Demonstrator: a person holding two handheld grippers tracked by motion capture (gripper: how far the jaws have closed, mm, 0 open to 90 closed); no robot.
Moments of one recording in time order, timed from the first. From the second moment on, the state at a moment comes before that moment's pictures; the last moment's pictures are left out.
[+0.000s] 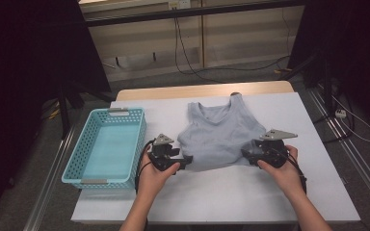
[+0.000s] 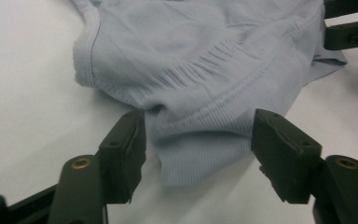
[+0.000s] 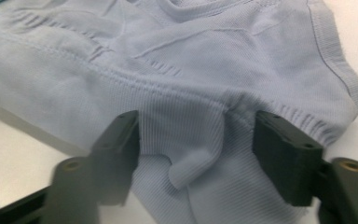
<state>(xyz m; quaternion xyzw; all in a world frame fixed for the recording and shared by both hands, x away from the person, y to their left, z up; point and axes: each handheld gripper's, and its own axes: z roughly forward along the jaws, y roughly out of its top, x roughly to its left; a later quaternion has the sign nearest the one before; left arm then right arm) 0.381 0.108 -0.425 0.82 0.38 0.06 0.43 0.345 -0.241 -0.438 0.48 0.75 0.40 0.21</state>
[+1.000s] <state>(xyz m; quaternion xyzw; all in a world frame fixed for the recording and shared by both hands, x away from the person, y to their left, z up) 0.390 0.093 -0.434 0.84 0.39 0.04 0.39 0.318 -0.225 -0.442 0.42 0.80 0.39 0.17</state>
